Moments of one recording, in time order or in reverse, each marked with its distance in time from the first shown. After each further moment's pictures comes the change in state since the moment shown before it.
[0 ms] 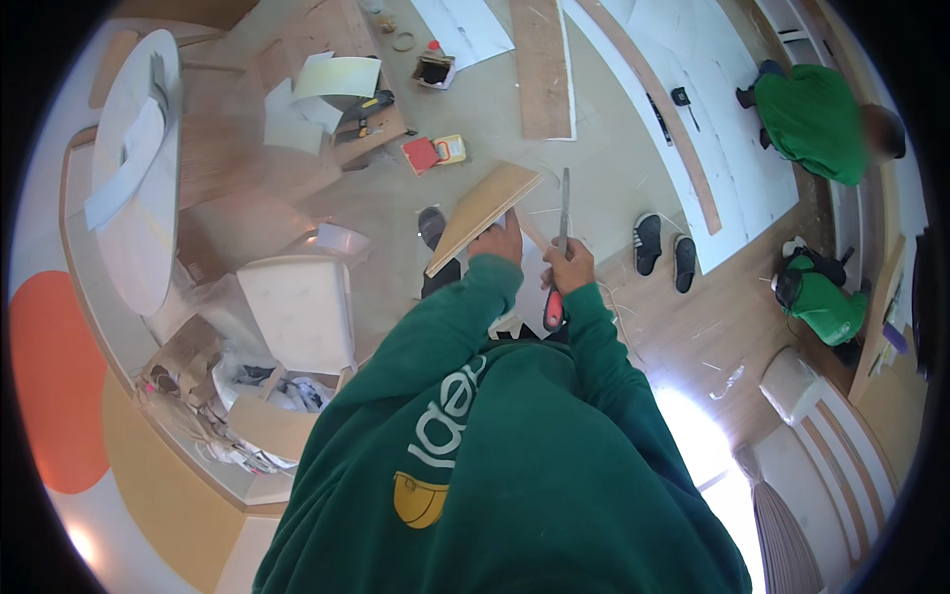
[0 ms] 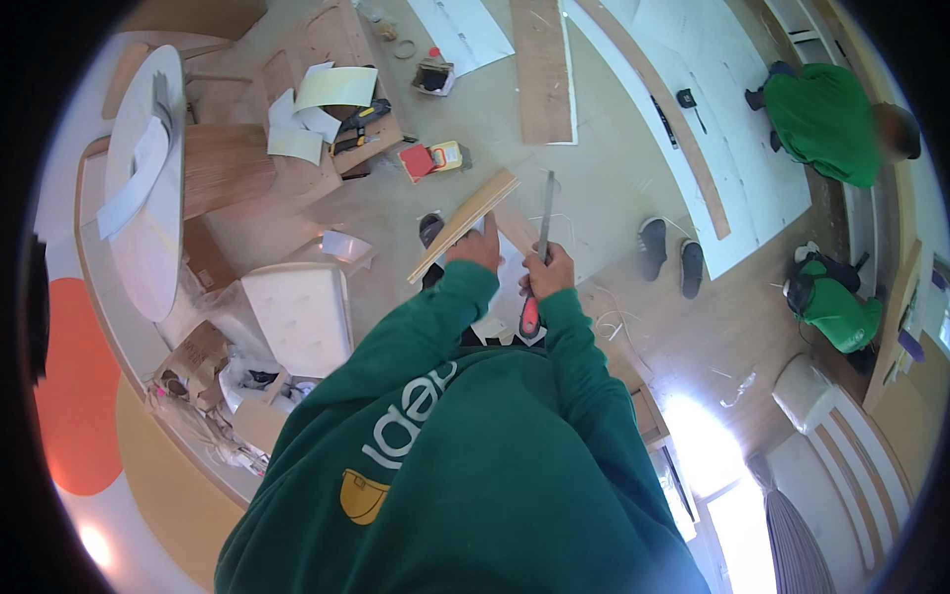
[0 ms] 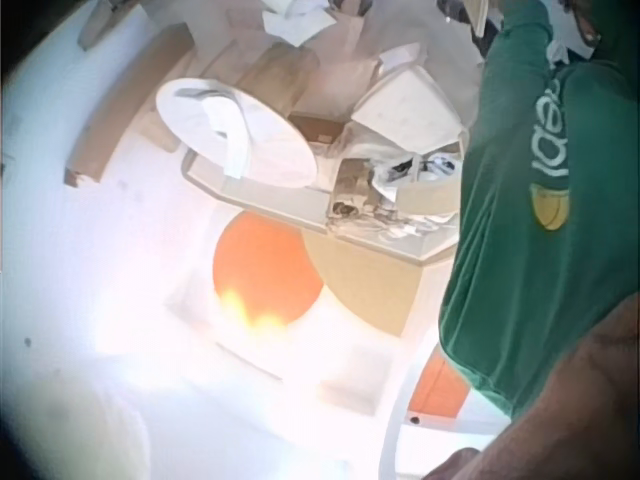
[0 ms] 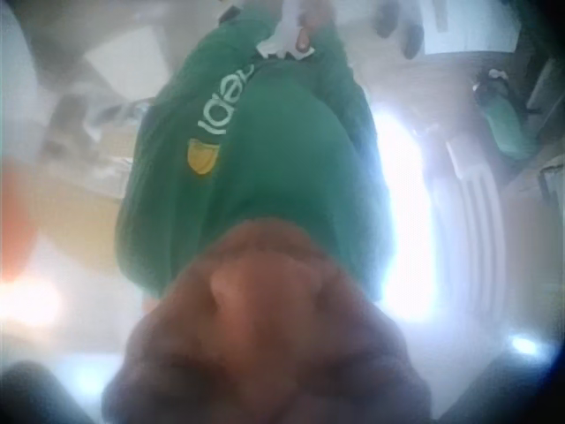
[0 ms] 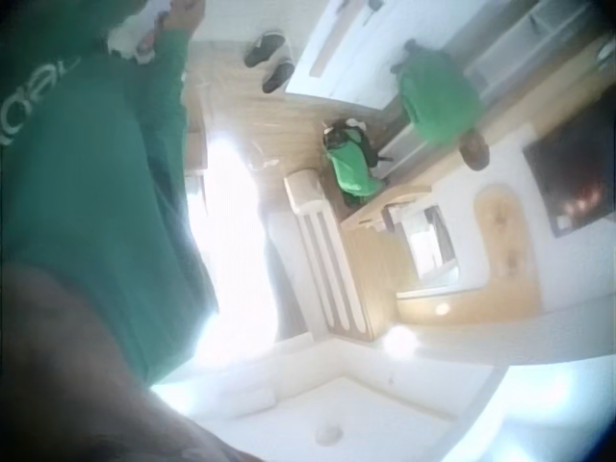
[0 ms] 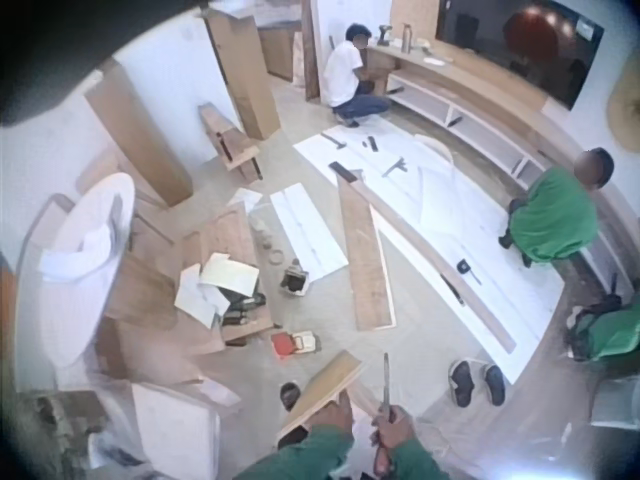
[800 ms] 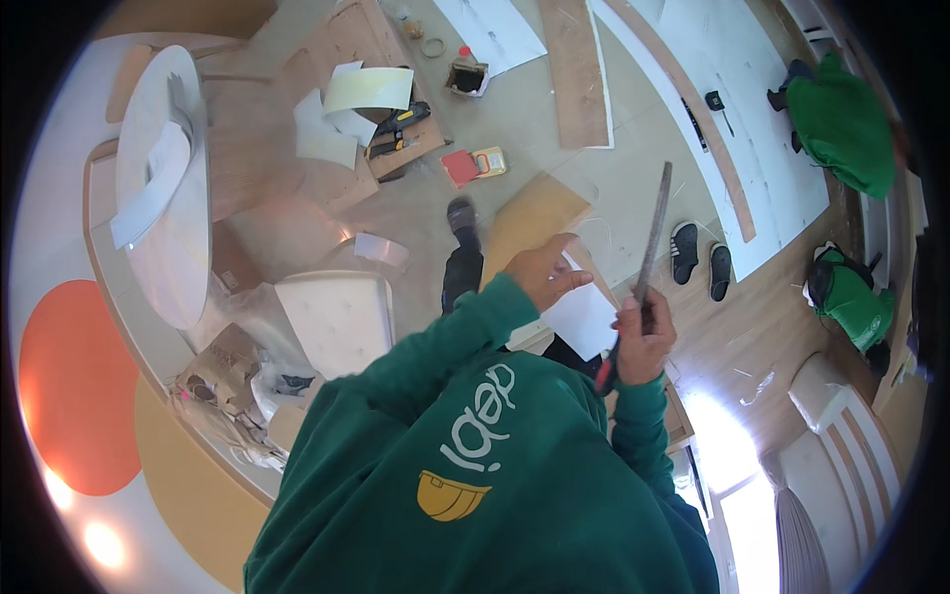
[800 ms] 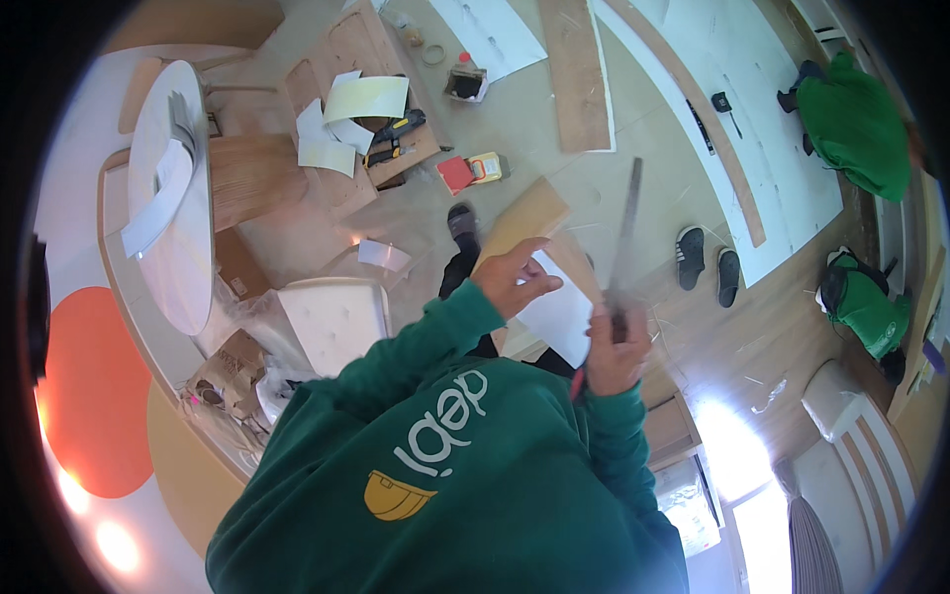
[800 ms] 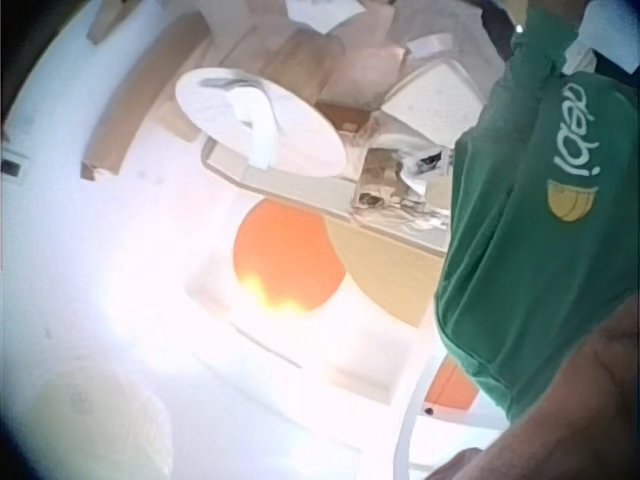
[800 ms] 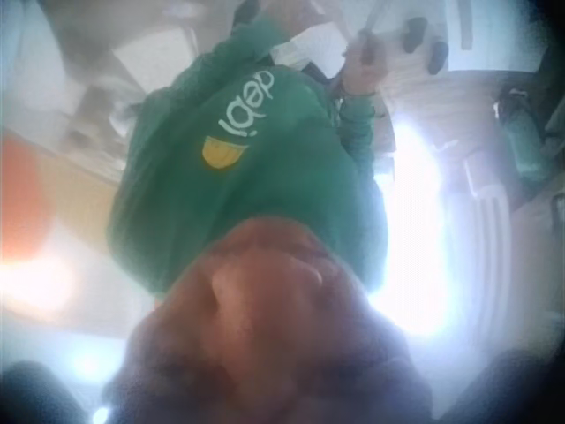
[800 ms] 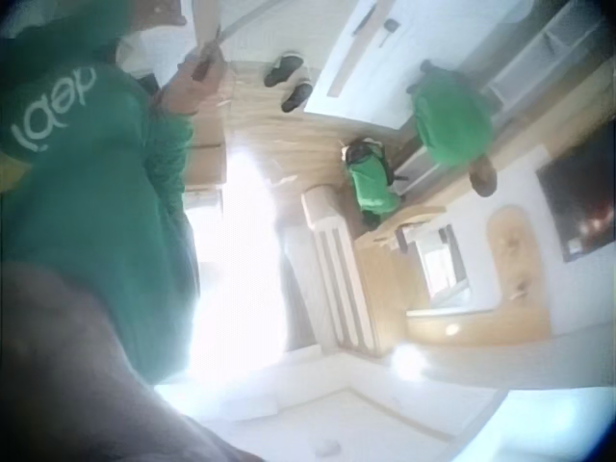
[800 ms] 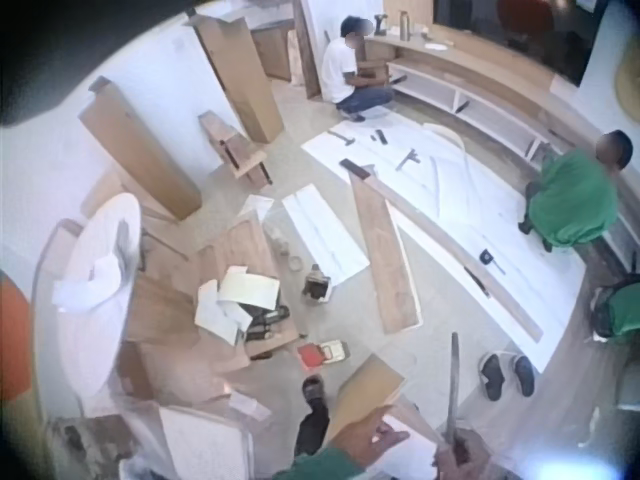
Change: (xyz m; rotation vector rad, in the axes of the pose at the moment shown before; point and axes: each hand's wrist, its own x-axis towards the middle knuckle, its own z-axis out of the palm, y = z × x) left_hand 0.015 -0.063 -0.084 -0.949 -0.352 0.341; right_hand -0.092 -0.081 0.025 -0.121 0.273 -0.382
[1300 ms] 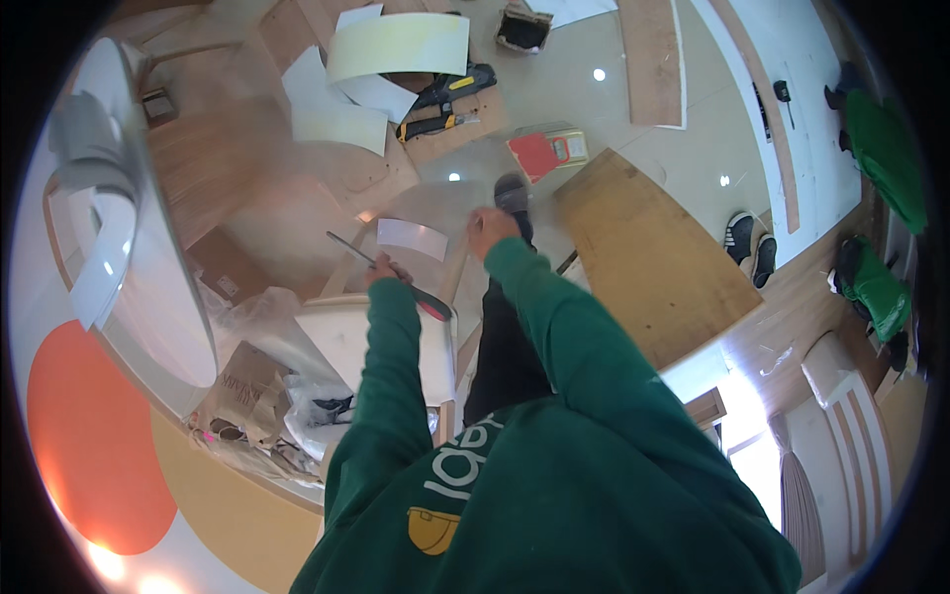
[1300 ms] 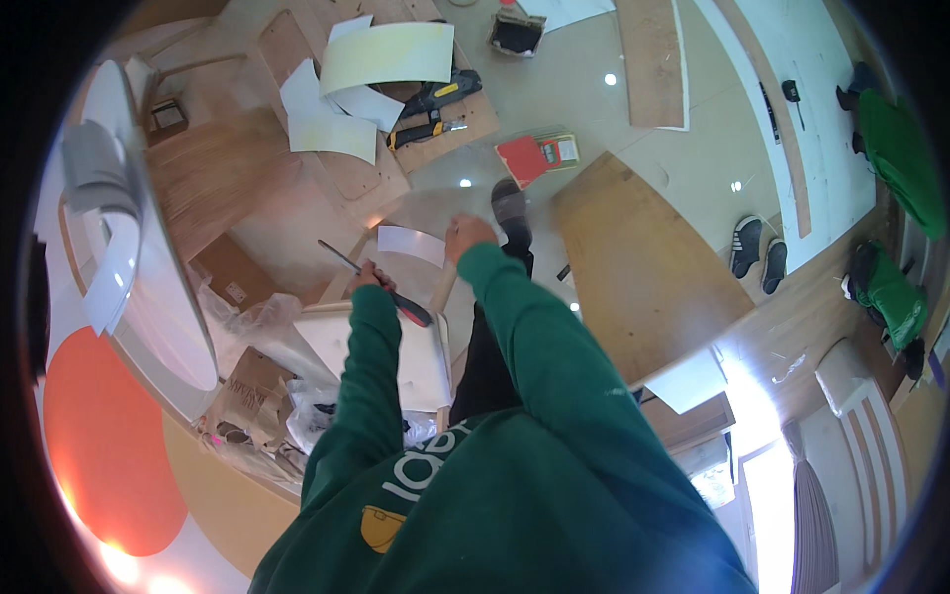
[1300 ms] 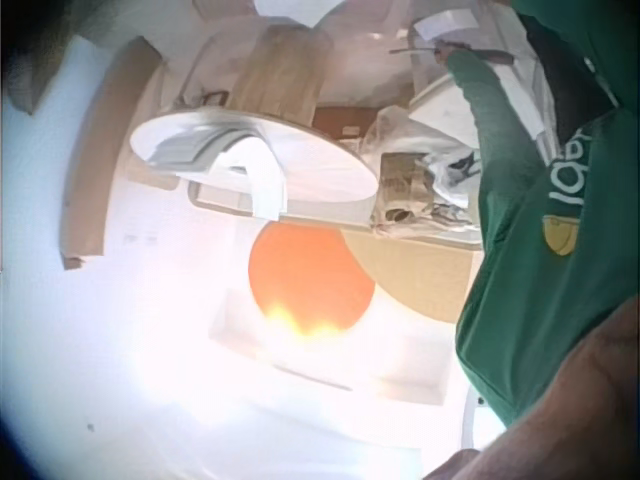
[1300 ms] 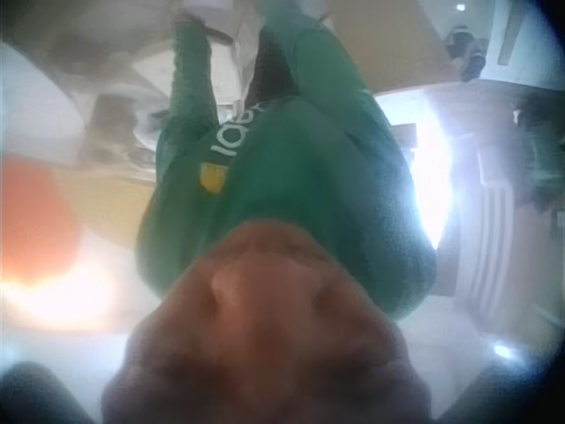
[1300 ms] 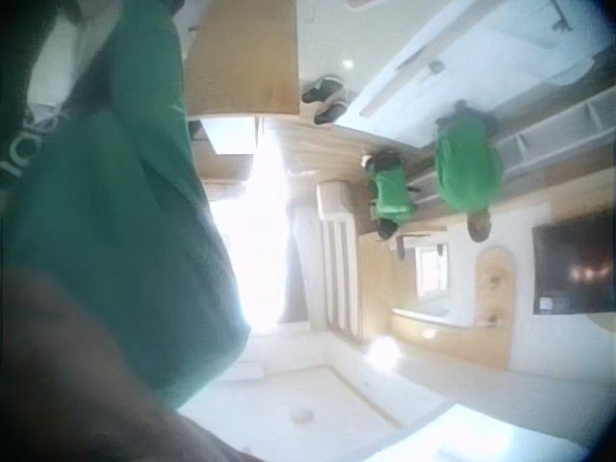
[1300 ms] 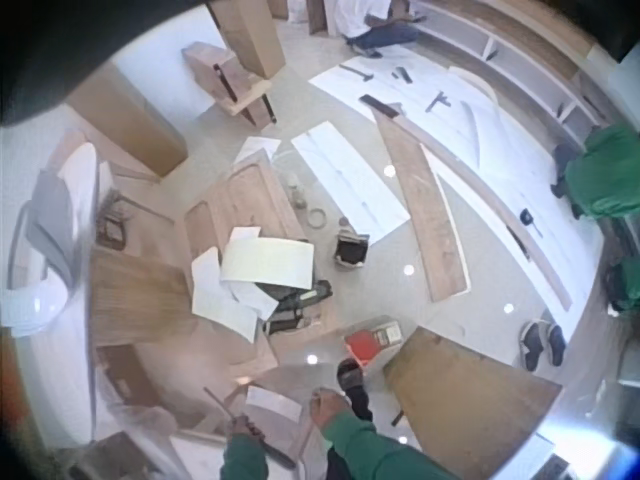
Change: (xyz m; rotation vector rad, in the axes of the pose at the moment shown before) left_hand -0.108 -0.397 -0.252 -0.938 1.200 -0.914; right_hand 0.082 0.199 0.480 -0.538 -0.532 -0.018
